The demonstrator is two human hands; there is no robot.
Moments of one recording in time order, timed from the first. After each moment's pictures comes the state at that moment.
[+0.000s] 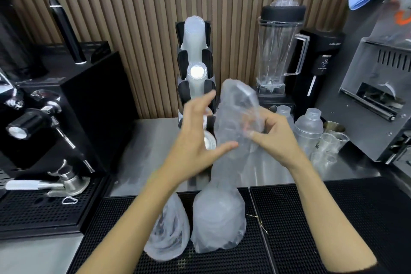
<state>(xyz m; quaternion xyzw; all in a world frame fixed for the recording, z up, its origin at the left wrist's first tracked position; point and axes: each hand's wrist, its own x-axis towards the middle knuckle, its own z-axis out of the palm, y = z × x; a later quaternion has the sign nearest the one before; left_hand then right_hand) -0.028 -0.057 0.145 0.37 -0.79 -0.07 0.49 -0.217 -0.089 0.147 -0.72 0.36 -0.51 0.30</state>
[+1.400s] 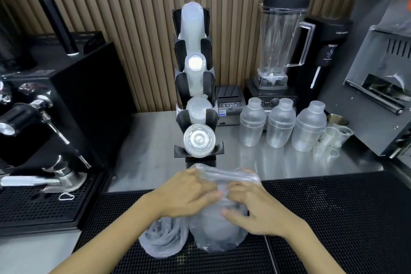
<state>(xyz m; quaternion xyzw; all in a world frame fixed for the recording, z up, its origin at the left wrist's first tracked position) 0.002 -0.049 0.062 0.35 -0.93 -0.04 0.10 -0.211 -0.036 0.046 -0.90 0.37 -0.18 0.17</state>
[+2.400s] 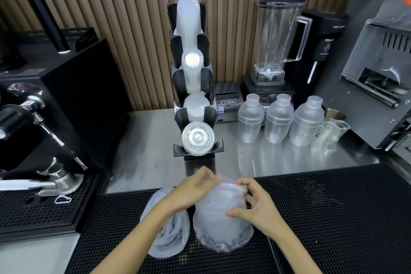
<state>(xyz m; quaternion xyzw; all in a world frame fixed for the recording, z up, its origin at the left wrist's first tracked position) -0.010 -0.067 0.020 0.57 -0.68 -0.43 0.19 -0.210 -0.035 -0.016 -0.60 0.44 -0.42 0.52</state>
